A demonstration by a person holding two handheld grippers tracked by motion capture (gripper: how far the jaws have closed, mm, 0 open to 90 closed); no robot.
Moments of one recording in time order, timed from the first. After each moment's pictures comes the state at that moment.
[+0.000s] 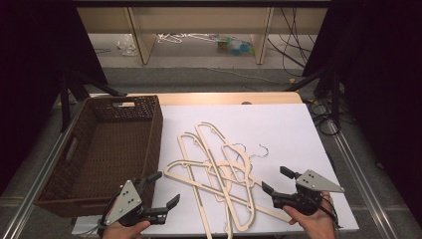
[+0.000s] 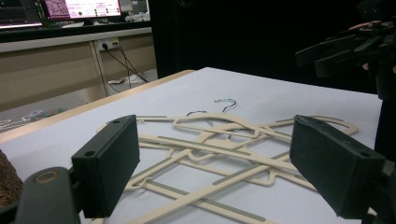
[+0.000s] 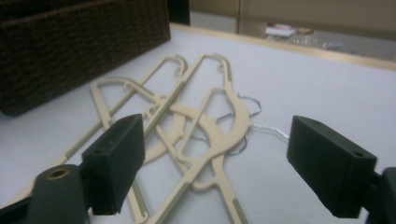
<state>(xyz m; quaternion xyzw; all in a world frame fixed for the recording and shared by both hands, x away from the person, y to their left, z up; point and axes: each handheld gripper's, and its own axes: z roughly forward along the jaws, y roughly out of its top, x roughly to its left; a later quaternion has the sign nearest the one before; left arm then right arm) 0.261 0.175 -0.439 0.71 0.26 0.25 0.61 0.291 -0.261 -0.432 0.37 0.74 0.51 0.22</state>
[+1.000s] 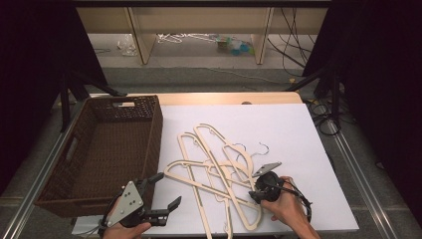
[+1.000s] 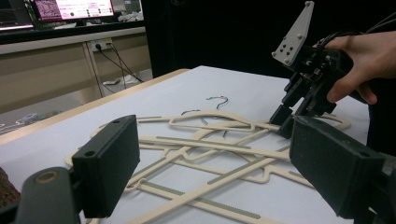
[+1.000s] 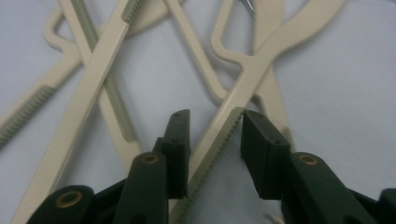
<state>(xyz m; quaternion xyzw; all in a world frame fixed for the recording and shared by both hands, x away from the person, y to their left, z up) 0.258 0.172 -0.437 0.71 0.24 0.25 0.61 0.338 -0.205 -0.465 0.39 0.89 0.22 0.10</state>
